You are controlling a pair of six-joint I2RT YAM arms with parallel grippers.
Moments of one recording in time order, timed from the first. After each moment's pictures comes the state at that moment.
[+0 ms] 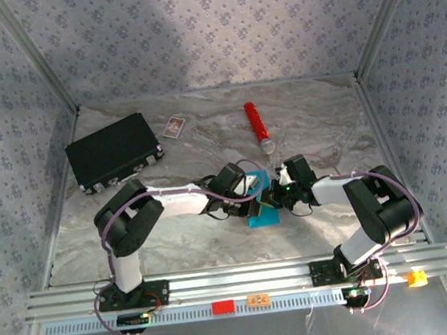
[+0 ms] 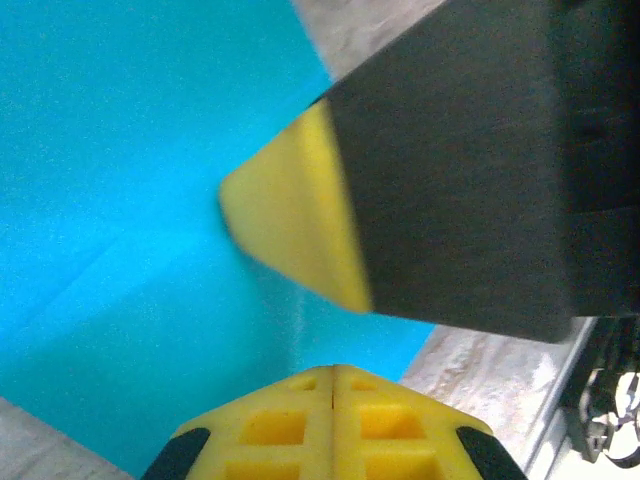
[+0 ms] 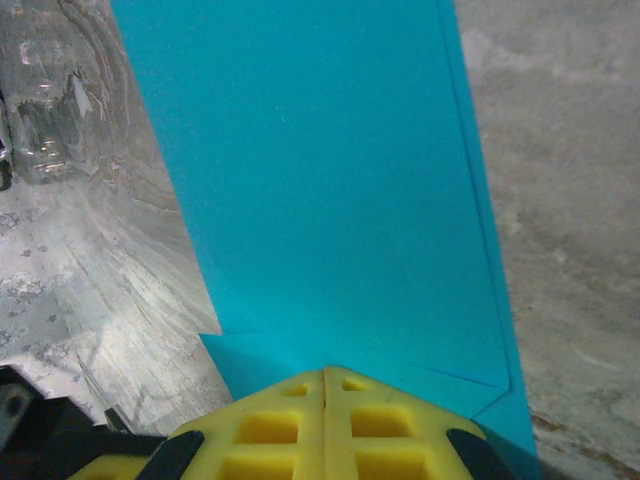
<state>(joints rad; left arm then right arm) -0.94 1.88 1.01 -0.07 0.46 -0.62 0.38 1.54 0.49 0.09 -0.59 0.84</state>
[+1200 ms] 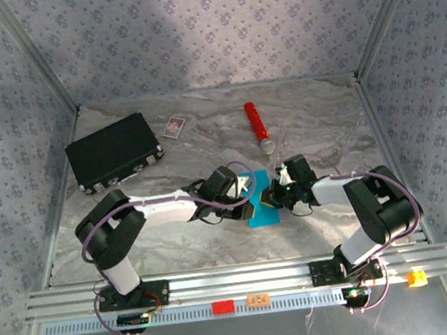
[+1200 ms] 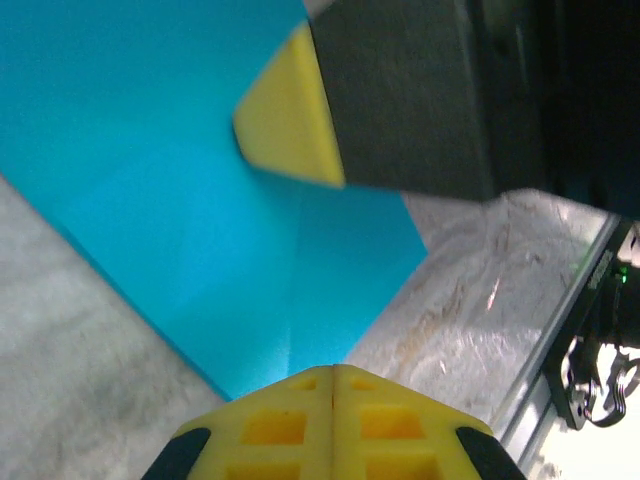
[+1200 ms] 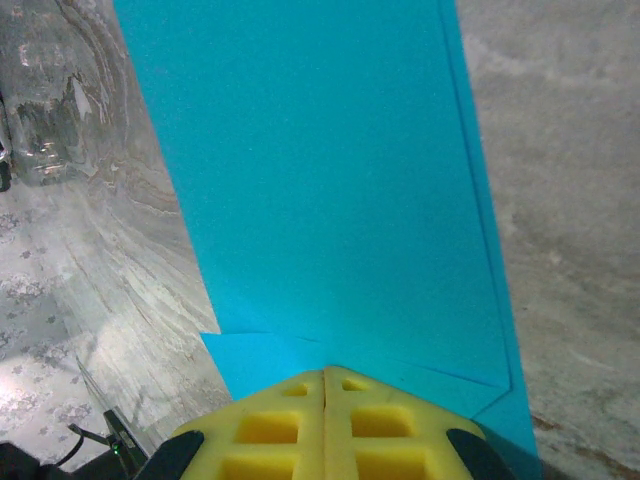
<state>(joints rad) -0.94 1.73 0.90 -0.05 0.42 -0.64 0.38 1.54 0.49 0.09 -0.59 0.84</state>
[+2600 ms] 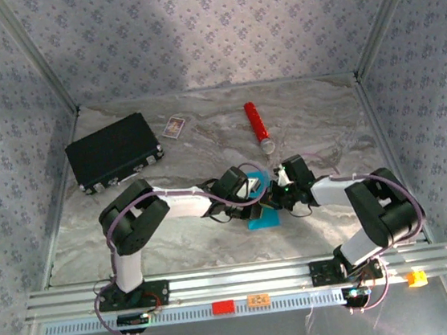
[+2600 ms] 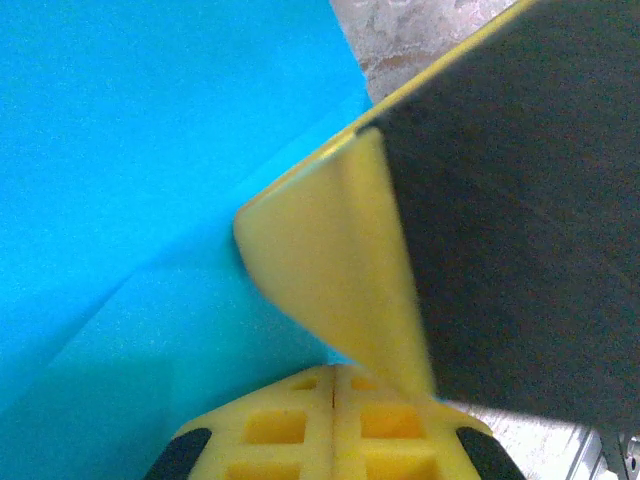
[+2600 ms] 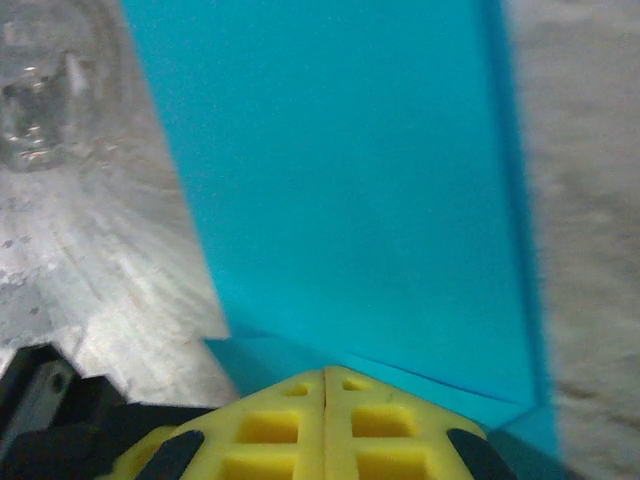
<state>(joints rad) -0.97 1.90 0.99 -0.01 0.43 -0.63 0.40 1.53 0.50 0.05 -0.57 0.83</state>
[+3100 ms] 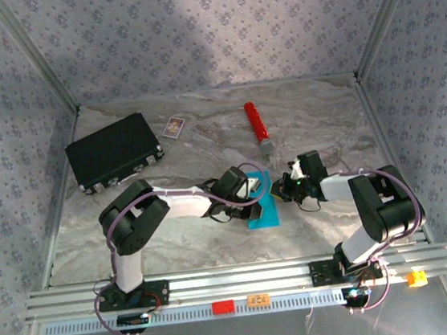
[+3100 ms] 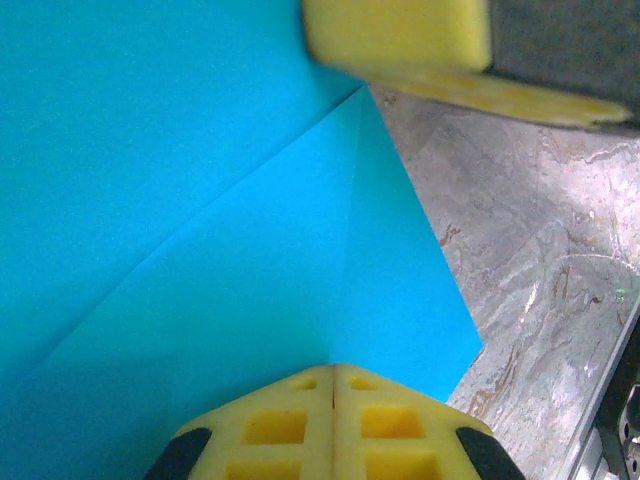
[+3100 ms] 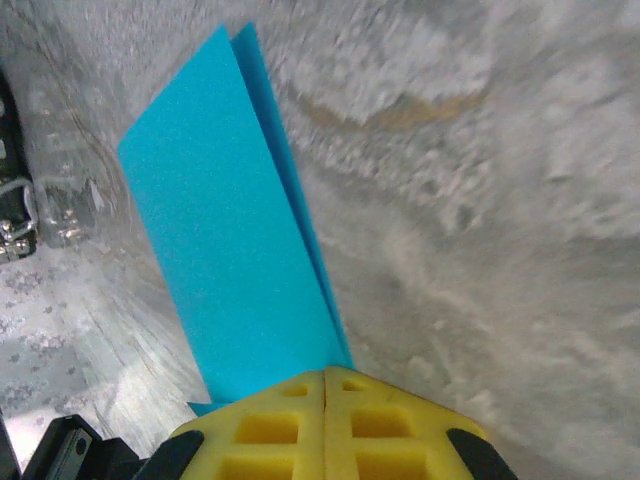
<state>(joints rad) -0.96 1.90 0.99 -0.01 0.43 -0.63 0.22 1.54 0.49 0.10 -0.61 0.80</state>
